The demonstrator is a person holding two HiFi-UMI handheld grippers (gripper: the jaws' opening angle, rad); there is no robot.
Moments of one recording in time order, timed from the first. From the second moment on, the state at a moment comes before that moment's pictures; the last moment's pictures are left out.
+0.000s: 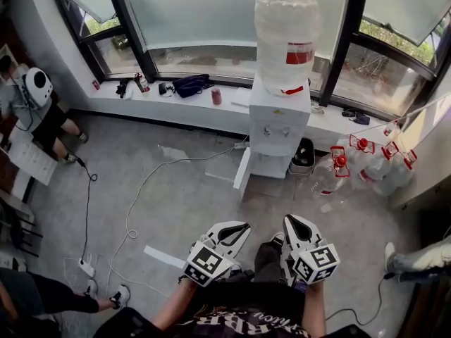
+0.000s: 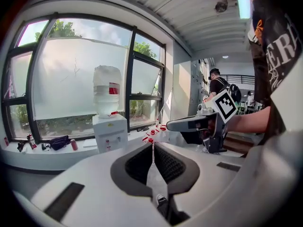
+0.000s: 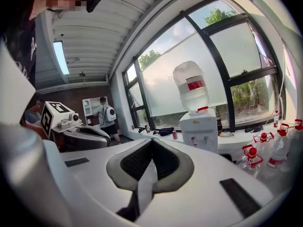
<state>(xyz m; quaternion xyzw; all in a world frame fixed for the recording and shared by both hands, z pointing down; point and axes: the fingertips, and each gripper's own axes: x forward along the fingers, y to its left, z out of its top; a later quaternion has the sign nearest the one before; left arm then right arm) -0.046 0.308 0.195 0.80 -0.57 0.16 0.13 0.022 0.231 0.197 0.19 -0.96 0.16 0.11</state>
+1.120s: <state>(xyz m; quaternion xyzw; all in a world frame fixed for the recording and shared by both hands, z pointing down) 0.006 0.354 0.163 0.85 -0.51 0.12 0.07 0.052 0.311 0.168 0.22 -0.97 0.09 0.10</state>
